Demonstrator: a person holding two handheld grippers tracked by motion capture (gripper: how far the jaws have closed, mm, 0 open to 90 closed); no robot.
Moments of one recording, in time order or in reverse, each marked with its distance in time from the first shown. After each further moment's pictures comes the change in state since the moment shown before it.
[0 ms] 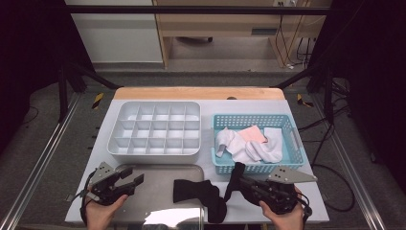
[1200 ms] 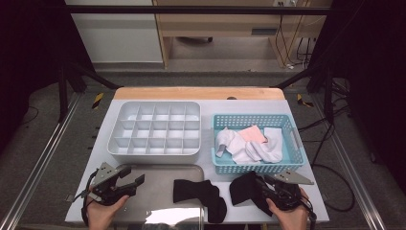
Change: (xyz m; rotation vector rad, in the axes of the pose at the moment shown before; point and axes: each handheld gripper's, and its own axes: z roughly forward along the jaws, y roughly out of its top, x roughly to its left) left arm -0.002 -0.001 0.002 -0.007 0.032 0.028; right arm -0.054 -0.055 0.022 0.094 -0.335 0.051
